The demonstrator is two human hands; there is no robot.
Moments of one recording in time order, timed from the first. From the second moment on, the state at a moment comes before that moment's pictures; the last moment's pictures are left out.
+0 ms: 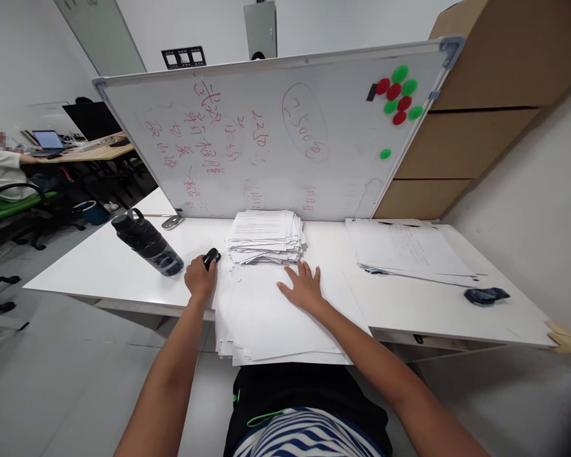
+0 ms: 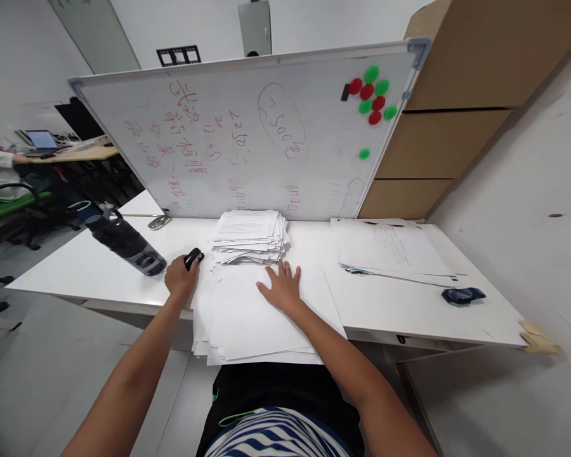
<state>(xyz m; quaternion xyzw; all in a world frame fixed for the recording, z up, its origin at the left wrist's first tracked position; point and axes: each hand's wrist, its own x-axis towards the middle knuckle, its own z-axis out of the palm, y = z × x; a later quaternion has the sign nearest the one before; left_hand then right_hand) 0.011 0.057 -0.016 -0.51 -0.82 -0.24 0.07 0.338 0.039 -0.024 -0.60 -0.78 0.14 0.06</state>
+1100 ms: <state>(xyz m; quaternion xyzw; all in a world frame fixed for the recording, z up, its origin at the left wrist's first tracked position) 0.077 -0.113 -0.047 -0.25 -0.65 -0.50 -0.52 0.343 0.033 -0.020 -0.57 -0.81 0.15 0.04</state>
